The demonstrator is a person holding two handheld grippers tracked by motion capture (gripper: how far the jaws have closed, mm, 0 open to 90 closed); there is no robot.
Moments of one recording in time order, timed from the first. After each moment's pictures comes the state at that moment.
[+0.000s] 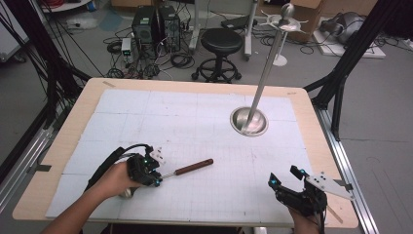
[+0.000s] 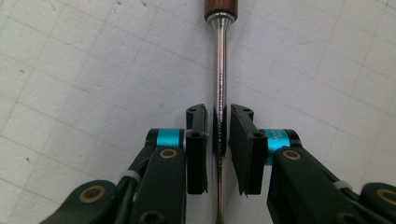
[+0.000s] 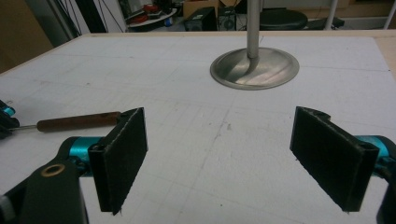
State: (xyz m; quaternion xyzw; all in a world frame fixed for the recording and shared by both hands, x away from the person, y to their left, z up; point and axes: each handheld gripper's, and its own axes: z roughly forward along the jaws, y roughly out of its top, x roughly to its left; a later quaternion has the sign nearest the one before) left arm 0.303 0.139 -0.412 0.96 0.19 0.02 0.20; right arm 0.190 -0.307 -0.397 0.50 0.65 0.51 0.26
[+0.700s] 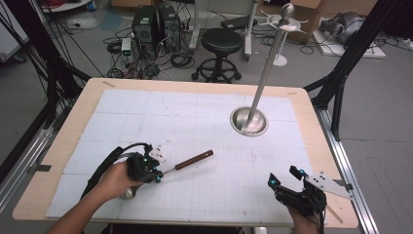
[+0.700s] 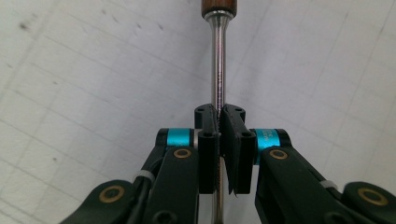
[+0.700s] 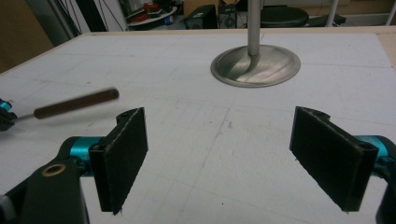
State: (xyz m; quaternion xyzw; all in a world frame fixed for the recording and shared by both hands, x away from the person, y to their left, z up) left arm 0.298 0.141 -0.399 0.95 0.21 0.05 0.24; right arm 0.191 -0.307 -0.398 0.50 0.65 0.51 0.26
